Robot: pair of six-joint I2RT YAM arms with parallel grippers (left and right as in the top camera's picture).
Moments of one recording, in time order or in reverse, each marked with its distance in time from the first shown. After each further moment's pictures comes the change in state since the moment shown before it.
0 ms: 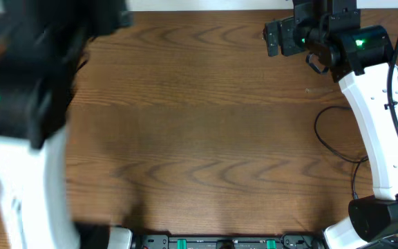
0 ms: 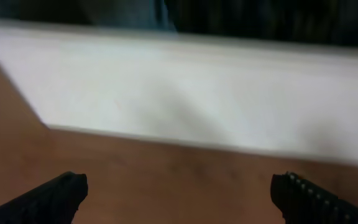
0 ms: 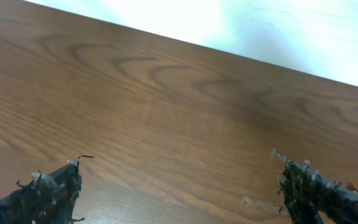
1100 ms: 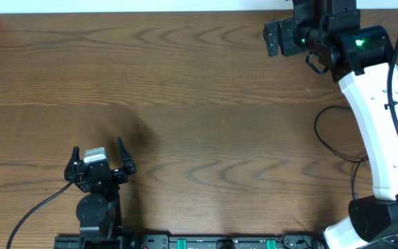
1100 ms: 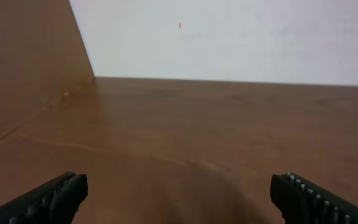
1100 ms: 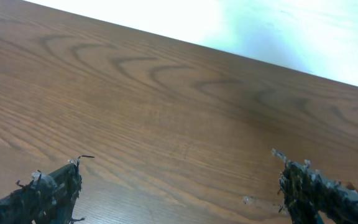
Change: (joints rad) left arm 0.163 -1.517 -2.259 0.920 -0.004 0.169; right arm 0.000 -0.001 0.000 0.000 0.000 0.000
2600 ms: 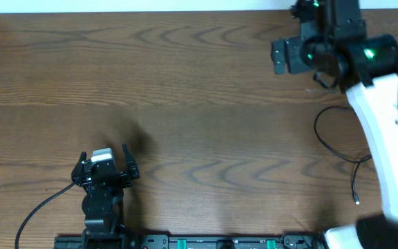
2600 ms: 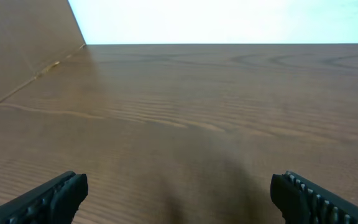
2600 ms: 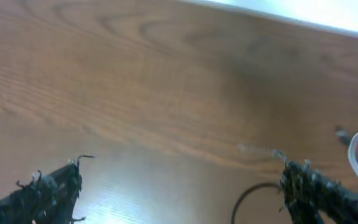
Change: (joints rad) left arm 0.000 -0.008 -0.047 -0.081 0.007 -0.008; right arm 0.000 -0.126 -0.090 -0.137 0.053 0.043
